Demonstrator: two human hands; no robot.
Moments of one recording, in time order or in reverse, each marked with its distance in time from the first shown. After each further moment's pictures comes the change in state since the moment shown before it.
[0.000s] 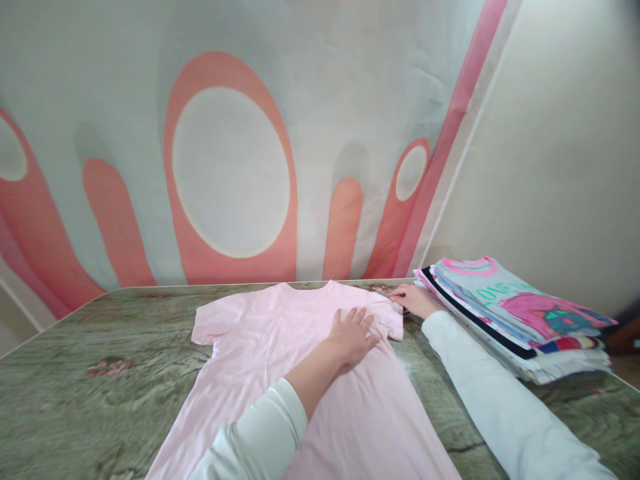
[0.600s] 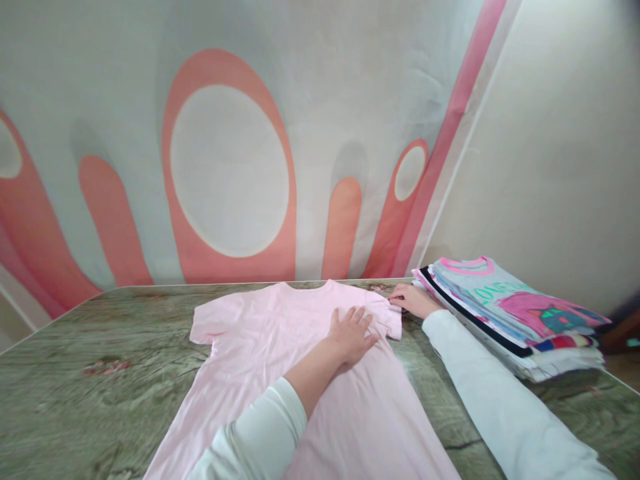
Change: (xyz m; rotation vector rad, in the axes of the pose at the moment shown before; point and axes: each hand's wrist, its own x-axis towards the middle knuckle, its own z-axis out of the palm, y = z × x) left_hand 0.002 0.000 0.005 -0.006 0.015 -0.018; right_hand -0.004 -0.007 -0.010 -0.174 -0.117 -0.082
